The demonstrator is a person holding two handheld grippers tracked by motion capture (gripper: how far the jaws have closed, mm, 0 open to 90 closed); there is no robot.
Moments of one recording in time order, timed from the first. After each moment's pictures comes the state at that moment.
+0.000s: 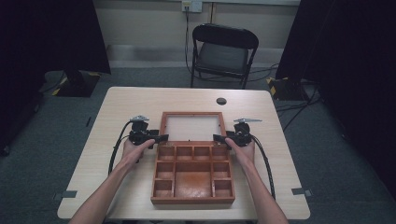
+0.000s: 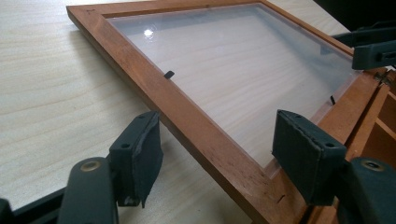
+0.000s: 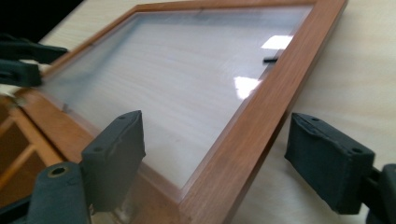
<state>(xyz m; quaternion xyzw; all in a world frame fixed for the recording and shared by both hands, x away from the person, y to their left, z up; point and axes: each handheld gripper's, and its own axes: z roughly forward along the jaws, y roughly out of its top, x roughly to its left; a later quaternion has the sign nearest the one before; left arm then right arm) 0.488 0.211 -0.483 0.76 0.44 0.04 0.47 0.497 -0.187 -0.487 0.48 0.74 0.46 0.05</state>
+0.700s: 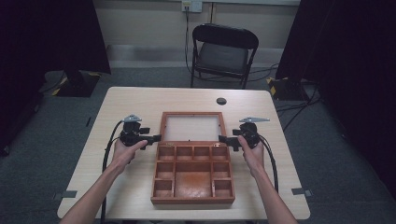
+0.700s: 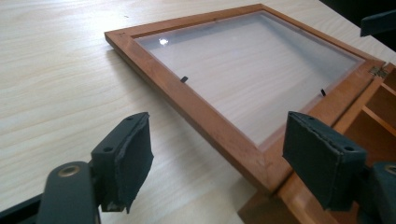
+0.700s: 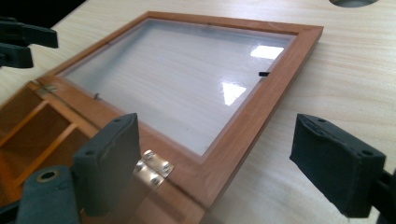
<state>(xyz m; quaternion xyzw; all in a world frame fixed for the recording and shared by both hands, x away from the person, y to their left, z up) 0.467 0.232 -0.460 0.77 0.43 0.09 0.46 0.471 -0.199 -0.452 0.46 0.76 0.46 0.09</state>
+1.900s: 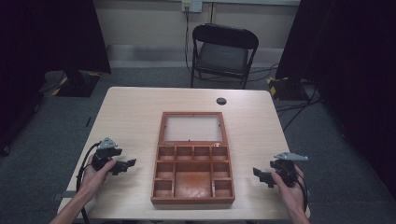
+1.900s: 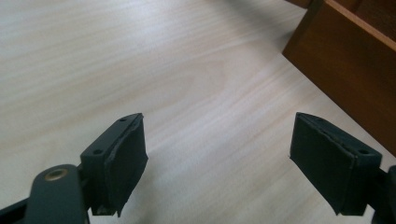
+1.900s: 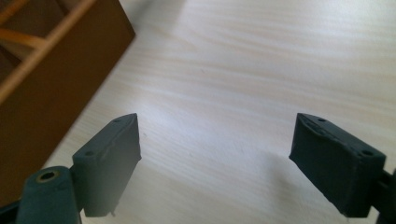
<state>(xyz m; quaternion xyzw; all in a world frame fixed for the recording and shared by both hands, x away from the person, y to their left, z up) 0.386 0.300 -0.483 0.80 0.44 0.14 0.37 0.352 -0.294 -0.472 0.52 0.75 0.36 0.16</state>
